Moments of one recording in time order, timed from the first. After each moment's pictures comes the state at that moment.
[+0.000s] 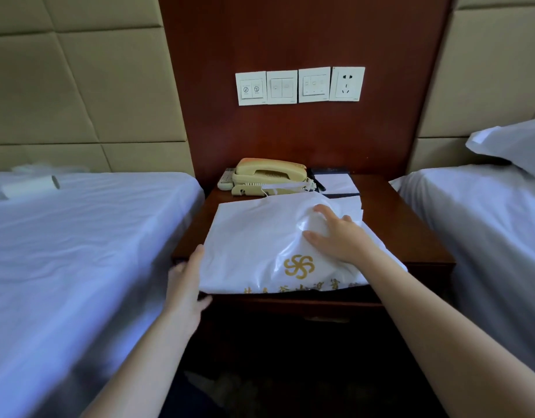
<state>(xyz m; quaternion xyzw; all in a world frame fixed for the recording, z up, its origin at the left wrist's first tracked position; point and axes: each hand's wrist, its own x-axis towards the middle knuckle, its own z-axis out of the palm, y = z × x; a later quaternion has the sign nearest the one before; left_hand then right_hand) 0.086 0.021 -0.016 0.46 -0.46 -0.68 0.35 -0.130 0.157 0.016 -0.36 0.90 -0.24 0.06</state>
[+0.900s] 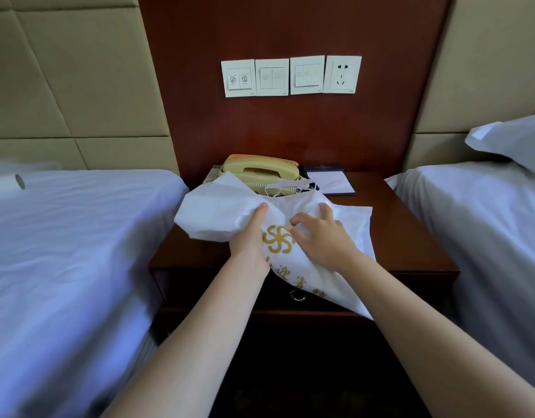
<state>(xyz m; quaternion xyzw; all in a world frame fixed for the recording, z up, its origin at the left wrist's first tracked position) -0.046 0.039 0.021 0.43 -0.35 -0.78 0.27 -0.130 0.134 0.016 -0.39 0.88 -0.27 0.05</state>
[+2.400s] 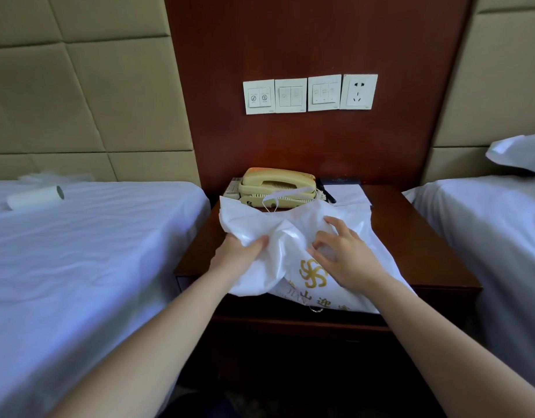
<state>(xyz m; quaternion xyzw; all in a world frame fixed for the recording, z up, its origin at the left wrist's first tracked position) 0.002 -0.018 0.011 0.46 -0.77 -0.41 0.17 -0.134 0.150 0.007 -0.49 0.83 -0.26 -0.04</state>
